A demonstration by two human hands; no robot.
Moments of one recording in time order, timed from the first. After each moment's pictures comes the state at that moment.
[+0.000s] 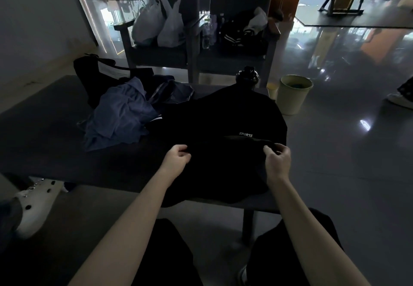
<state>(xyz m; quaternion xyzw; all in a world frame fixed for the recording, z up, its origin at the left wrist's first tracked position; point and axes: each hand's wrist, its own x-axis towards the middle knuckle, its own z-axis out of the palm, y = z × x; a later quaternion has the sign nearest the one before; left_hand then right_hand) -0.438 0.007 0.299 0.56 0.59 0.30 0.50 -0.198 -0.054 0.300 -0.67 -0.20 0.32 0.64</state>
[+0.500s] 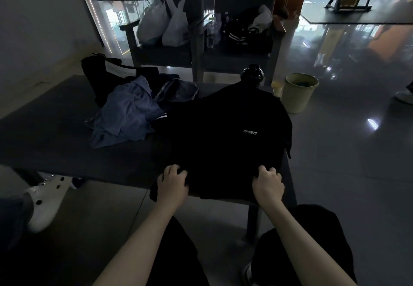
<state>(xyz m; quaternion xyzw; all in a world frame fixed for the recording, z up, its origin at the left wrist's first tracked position) -0.463 -0.038 0.246 0.78 0.62 0.03 0.09 -0.226 -0.086 0.257 -0.85 -0.48 0.13 0.13</state>
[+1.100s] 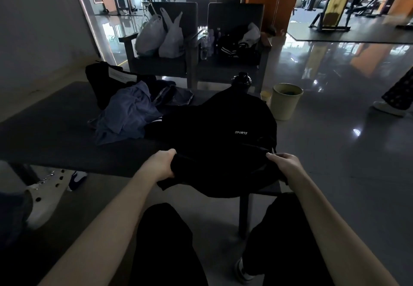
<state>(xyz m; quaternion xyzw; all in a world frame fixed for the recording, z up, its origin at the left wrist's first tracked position) -0.492 -0.045 0.325 0.78 0.60 0.02 0.19 -0.167 -0.132 0.317 -0.73 -0.29 0.39 0.48</state>
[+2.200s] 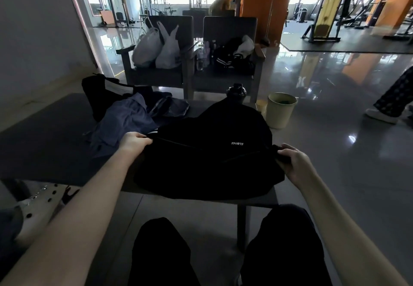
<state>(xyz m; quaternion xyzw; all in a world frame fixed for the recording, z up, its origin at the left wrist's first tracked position) -0.523 0.017 0.370 0.54 0.69 0.34 0.35 -0.139 -0.121 0.348 -0.51 -0.15 0.49 0.69</state>
